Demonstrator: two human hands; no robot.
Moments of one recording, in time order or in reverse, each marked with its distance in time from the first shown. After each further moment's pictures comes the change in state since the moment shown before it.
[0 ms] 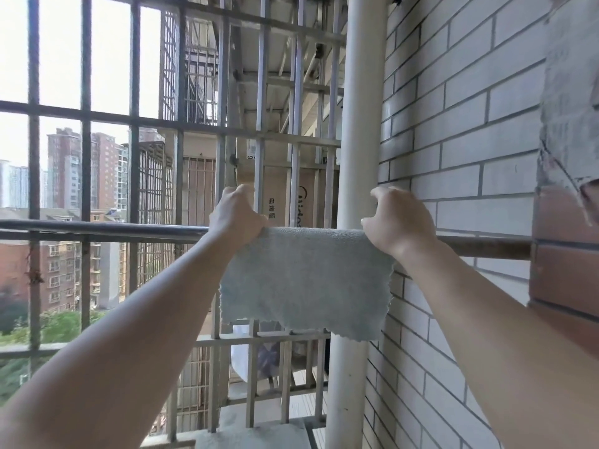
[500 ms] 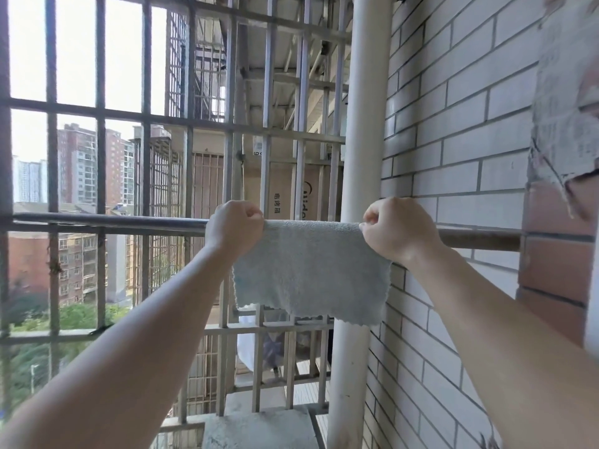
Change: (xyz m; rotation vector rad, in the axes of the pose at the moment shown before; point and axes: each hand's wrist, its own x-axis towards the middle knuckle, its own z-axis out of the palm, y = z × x) left_hand -0.042 -0.012 -0.014 -0.117 0.022 0.008; right_hand -0.030 -0.004 -0.016 0.064 -0.101 -0.048
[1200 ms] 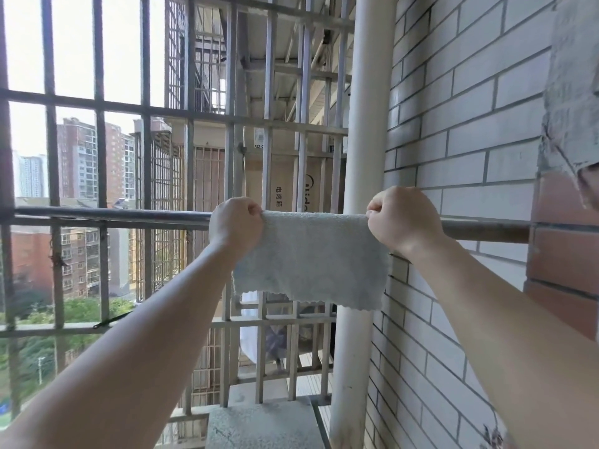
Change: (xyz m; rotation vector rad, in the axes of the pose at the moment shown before) left_hand 0.003 -0.012 0.011 0.062 0.050 -0.019; right_hand 0.004 0.000 0.005 0.007 0.031 0.021
